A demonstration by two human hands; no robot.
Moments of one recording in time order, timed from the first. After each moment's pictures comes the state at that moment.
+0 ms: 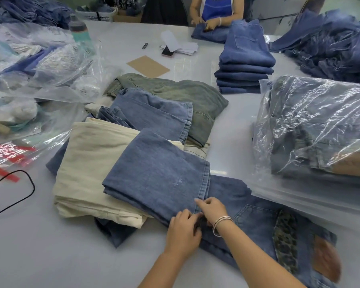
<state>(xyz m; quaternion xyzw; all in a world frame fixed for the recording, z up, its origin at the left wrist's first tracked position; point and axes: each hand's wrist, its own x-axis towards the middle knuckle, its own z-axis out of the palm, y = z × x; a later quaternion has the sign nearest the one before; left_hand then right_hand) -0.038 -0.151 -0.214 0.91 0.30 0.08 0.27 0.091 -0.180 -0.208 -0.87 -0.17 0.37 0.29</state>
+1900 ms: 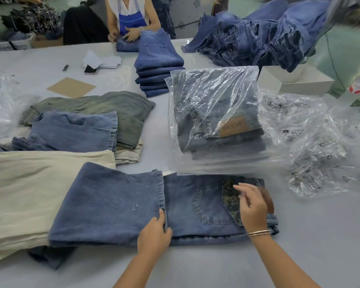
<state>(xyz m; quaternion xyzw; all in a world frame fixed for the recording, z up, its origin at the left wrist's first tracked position) 0.002 -0.235 -0.217 0.91 0.33 -0.09 0.25 0.170 -0.437 -0.168 -0.86 -0.19 -0.14 0.45</state>
